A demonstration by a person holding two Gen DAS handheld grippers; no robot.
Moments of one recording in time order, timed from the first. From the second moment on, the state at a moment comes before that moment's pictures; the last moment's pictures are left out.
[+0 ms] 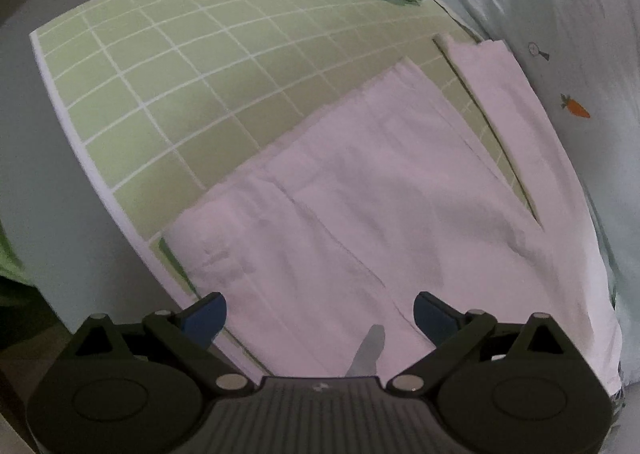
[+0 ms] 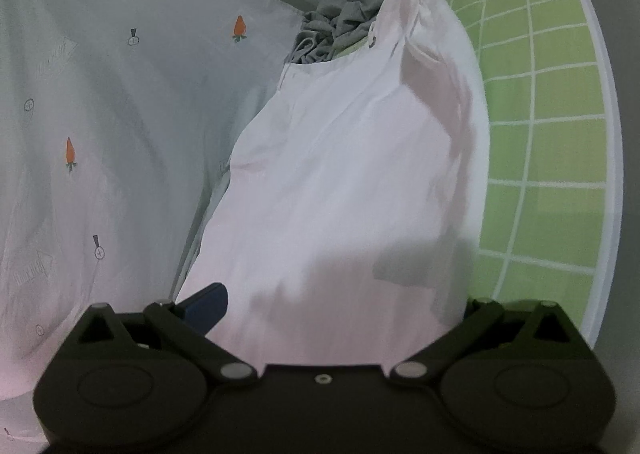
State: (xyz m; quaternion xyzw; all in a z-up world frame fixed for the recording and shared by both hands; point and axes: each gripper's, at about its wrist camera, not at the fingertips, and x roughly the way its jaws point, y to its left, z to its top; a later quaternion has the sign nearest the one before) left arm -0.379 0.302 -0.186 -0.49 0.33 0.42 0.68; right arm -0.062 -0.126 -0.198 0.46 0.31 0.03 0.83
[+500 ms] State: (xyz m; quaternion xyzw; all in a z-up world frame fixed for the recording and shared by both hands) left arm -0.406 0.308 -0.184 -0.55 0.26 0.40 0.68; right arm -0.065 -0.121 -0.197 0.46 0.32 0.03 0.83
